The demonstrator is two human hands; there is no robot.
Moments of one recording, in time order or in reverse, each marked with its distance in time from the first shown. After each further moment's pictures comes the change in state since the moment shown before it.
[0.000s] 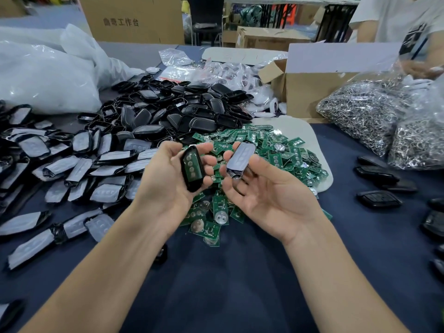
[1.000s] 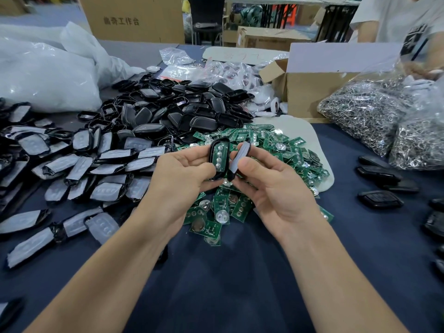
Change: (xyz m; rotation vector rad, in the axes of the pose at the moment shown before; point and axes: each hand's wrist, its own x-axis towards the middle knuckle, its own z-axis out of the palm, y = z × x) left_hand -0.001 -0.014 0.000 0.495 -0.043 0.278; right_hand 0.002 0.004 0.007 -0.358 0.258 -0.260
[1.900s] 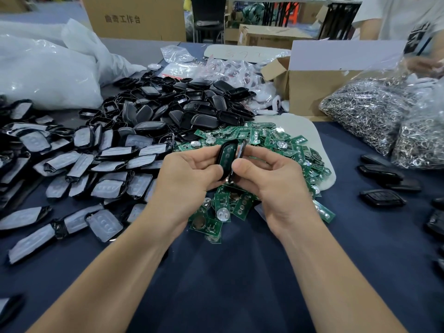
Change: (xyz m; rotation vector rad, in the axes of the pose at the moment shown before) left_hand -0.006 -0.003 0.007 0.072 -0.013 0.086; right_hand 0.003 0.007 -0.005 -0.225 0.068 -0.158
